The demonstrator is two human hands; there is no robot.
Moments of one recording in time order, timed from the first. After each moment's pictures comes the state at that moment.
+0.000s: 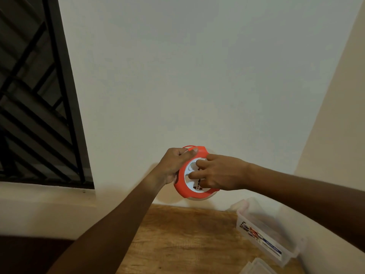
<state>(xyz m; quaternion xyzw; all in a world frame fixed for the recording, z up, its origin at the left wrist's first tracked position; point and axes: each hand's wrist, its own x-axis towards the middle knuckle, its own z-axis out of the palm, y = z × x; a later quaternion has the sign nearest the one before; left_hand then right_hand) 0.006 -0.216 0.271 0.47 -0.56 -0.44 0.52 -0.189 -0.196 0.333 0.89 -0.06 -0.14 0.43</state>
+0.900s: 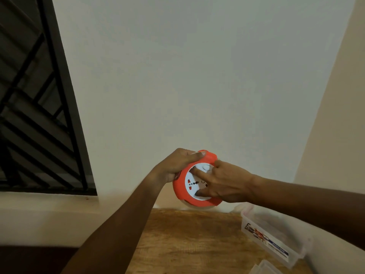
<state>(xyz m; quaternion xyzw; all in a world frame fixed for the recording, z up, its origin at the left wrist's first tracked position) 0.007 -0.218 0.294 0.46 -0.62 -0.48 0.41 -0.193 -0.177 0.323 0.86 -0.15 -0.17 0.44</state>
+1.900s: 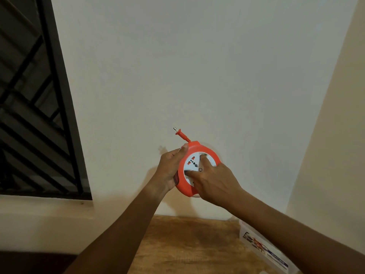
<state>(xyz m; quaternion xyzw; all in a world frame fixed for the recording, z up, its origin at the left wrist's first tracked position) -0.003 -0.225 0.282 0.42 -0.46 -0.49 0.61 -0.167 -0.195 0.291 0.87 -0.41 0.06 0.26</state>
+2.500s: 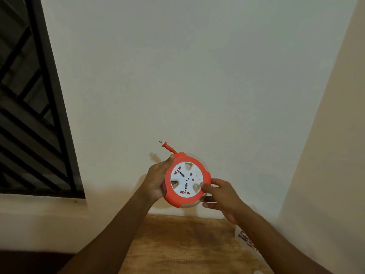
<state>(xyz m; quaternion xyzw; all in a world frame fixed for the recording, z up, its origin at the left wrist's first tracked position) 0.020 -0.235 0.239 0.45 -0.40 -0.55 0.59 -0.201 -0.227 0.228 0.55 -0.52 0.40 -0.52</state>
